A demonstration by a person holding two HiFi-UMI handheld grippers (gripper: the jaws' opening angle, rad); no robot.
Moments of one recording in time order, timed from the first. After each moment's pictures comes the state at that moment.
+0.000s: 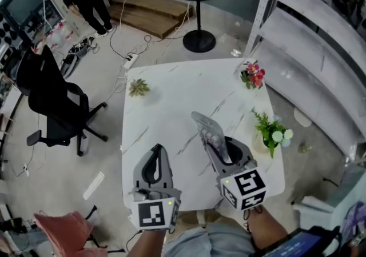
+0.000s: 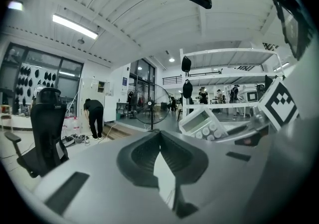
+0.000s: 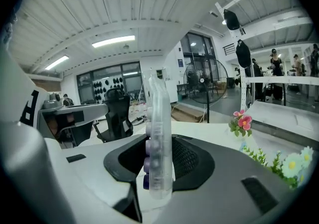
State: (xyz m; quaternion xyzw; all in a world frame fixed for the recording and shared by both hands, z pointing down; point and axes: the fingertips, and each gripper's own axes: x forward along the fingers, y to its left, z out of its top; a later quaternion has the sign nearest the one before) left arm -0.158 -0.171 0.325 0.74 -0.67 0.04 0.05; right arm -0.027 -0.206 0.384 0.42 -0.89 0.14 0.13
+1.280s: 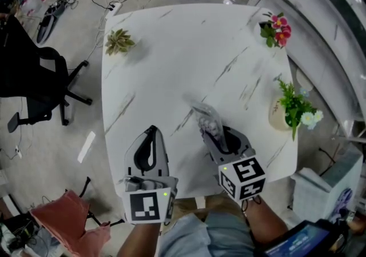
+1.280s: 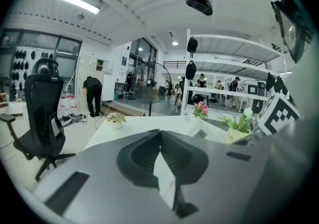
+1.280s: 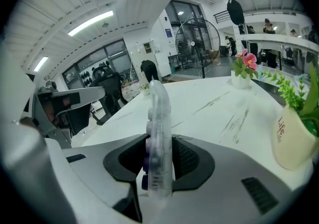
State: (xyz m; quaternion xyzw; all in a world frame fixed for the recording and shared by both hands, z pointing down) left arm -0.184 -0.190 0.439 0.75 -0.64 0.10 0.16; right arm -0.049 -0.188 0.531 0.41 -0.83 0.28 0.23
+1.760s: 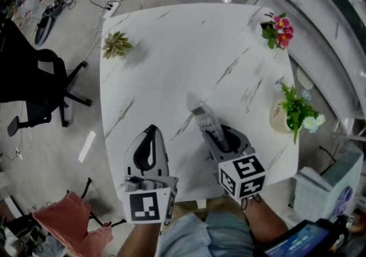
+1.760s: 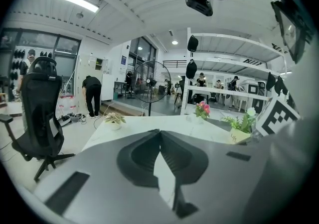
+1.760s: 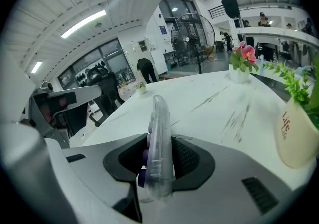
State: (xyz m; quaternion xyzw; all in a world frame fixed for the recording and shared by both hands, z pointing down) left arm -0.186 -0.206 0.443 0.75 -0.63 0.10 0.17; right arm -0.049 -0.200 0.543 0.42 -0.82 0.31 0.24
